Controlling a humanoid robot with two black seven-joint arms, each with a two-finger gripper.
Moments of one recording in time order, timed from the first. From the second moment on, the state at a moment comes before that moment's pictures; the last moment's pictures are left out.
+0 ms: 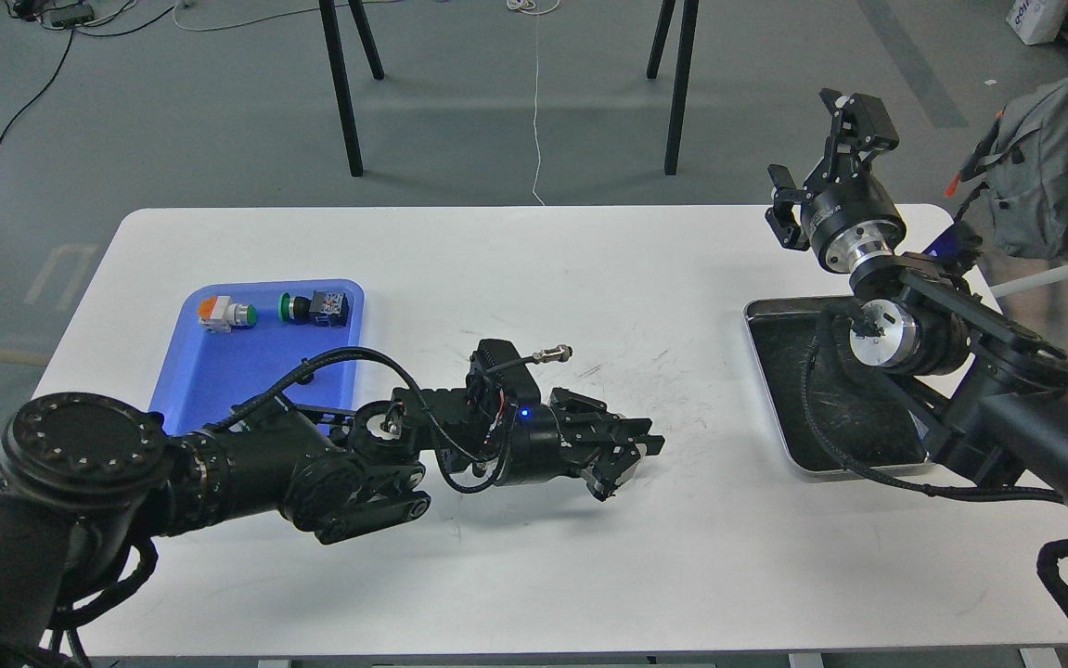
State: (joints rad) left arm -1.00 -0.04 0.32 -0.76 1.45 0.31 -0.49; right arm 0.86 -0.31 0.49 0.79 -0.03 -0.08 0.43
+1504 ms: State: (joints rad) left arm -1.02 0.40 -0.32 -0.88 0.68 0.11 -0.49; right arm 1.07 -0.62 -0.04 1.06 -0.26 0.09 0.34
